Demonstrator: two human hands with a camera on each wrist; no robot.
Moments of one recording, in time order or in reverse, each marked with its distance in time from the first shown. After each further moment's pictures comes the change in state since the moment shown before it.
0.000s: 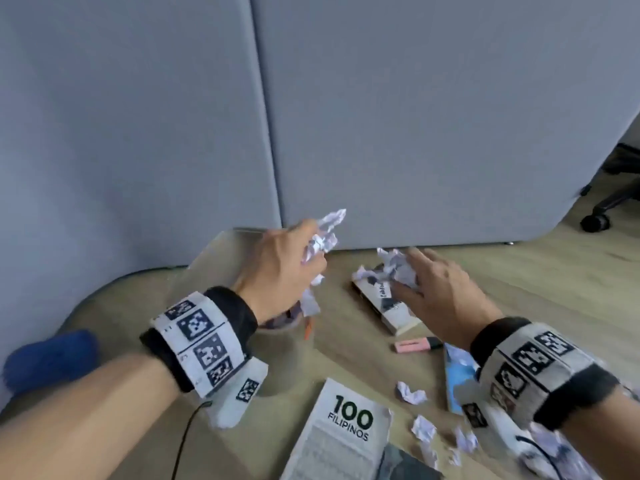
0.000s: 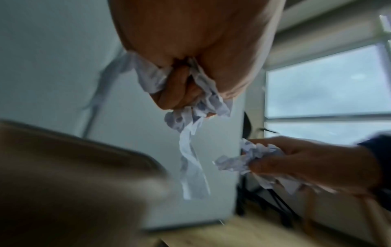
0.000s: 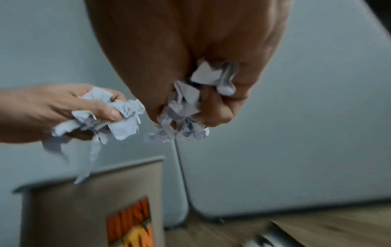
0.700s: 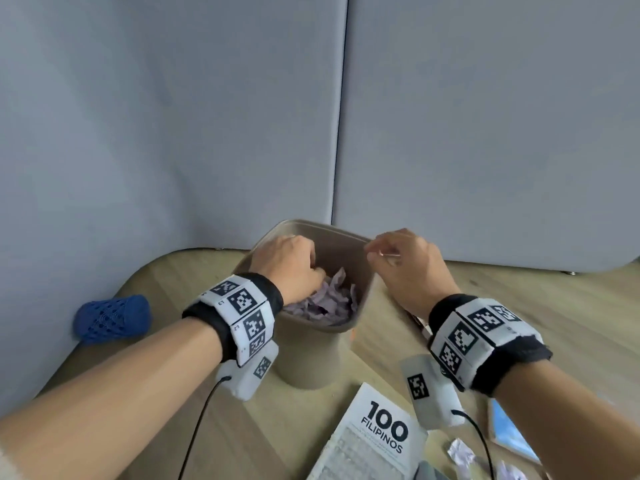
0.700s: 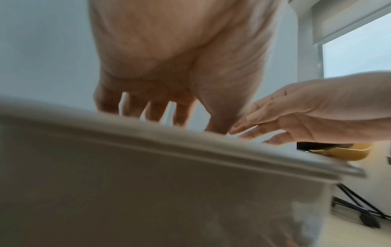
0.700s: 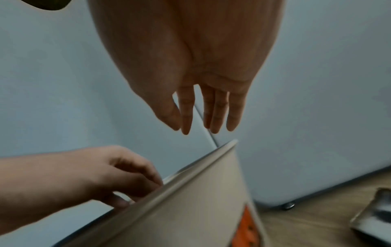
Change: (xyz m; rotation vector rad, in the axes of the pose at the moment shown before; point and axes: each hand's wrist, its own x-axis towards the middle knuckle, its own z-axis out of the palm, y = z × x) left_hand -0.014 -0.081 -0.019 0.323 -0.152 -0.362; right_hand 0.070 -0.079 0.059 0.304 0.060 -0.032
